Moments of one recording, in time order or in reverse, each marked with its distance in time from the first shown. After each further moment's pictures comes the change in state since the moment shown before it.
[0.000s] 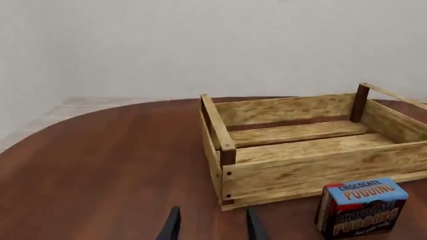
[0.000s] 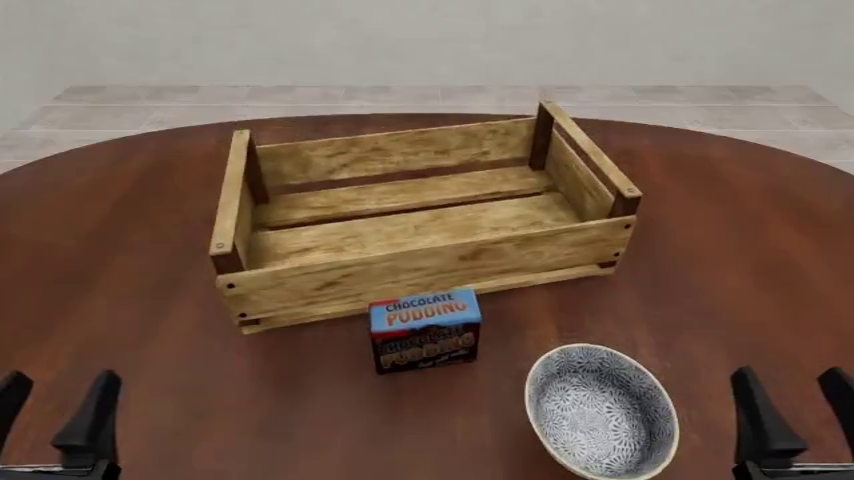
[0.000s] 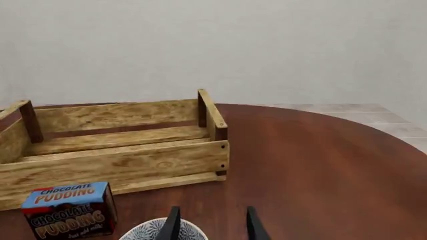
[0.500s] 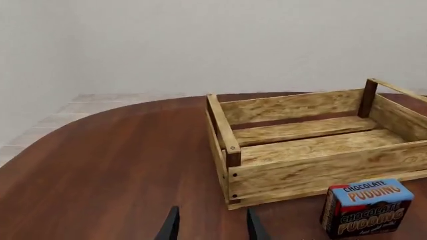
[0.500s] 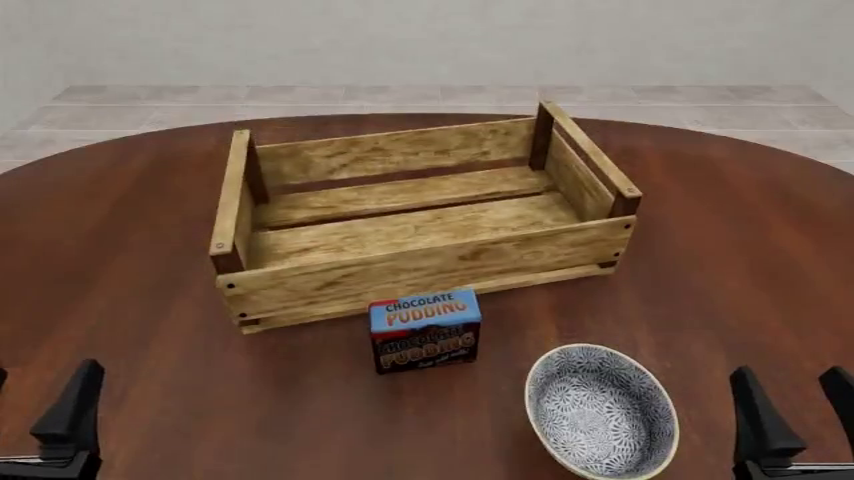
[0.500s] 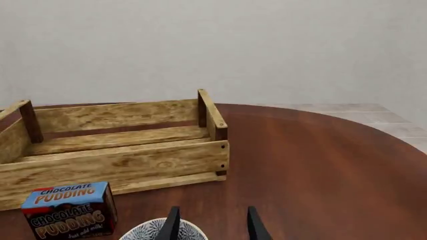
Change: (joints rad) left arm 0.022 0.019 -0.115 0.129 0.031; right arm 0.000 0.004 -0.002 -0.001 0.000
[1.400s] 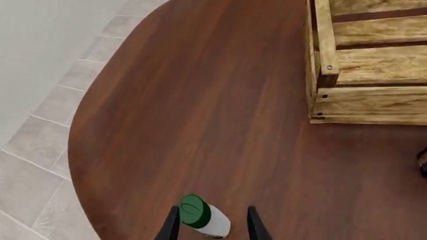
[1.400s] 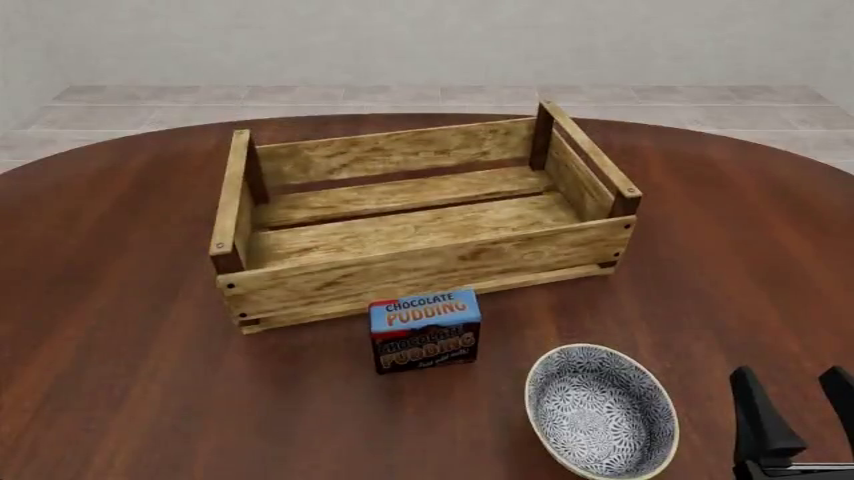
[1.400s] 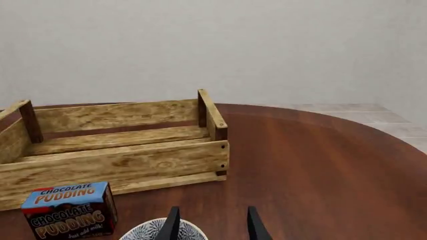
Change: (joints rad) left arm 0.445 0.160 -0.450 0.791 0.215; right arm 0.000 0.000 0.000 0.000 0.000
